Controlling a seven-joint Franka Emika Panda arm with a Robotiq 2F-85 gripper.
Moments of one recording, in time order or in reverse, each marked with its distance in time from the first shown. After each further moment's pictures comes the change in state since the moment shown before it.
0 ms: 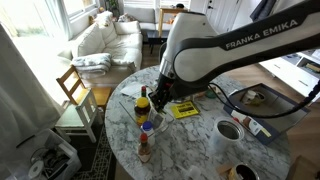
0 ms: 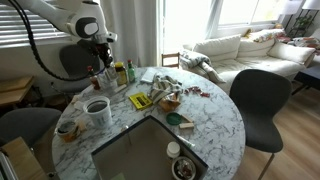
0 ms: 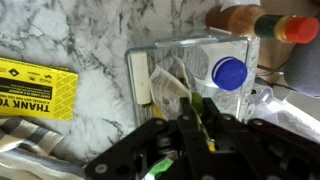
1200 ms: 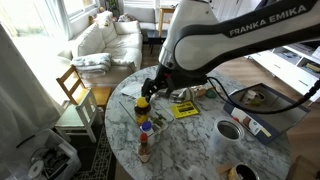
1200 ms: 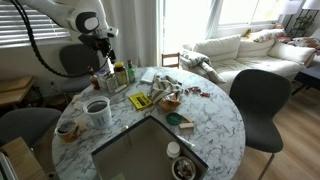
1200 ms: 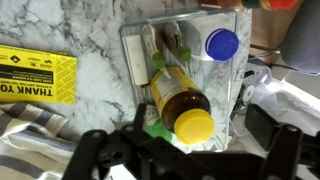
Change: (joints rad) arm -0.001 -0.014 -0.008 0.040 -0.001 0.007 0.052
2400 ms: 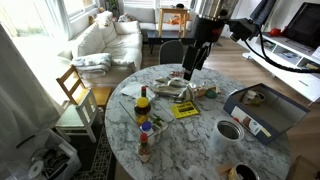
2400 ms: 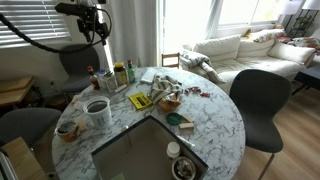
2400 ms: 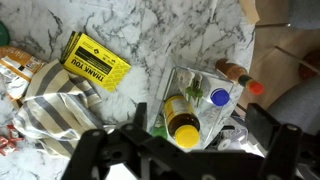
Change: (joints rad) arm -0.061 -0.301 -0.017 -0.005 -0.063 -0.453 -0.423
